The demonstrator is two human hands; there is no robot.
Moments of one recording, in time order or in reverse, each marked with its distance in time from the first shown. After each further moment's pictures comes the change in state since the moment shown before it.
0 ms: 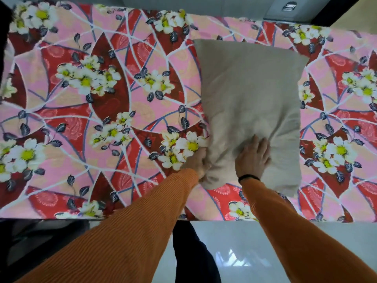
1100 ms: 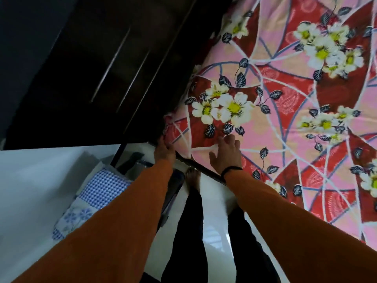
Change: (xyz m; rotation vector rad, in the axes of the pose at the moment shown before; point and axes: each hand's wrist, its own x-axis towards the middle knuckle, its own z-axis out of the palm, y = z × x) left_hand -0.214 -0.610 -0.399 -0.515 0.677 -0.586; right_hand -0.496 -0.467 0.252 -0.288 -0.623 -0.782
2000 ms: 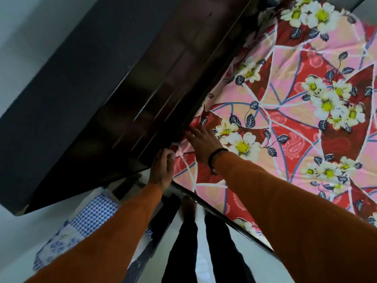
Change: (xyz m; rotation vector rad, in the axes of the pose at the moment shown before) left_hand 0.025 0.022 -0.049 -0.042 0.018 0.550; right_hand 0.121 -0.119 -0.059 -0.501 -0.144 -0.613
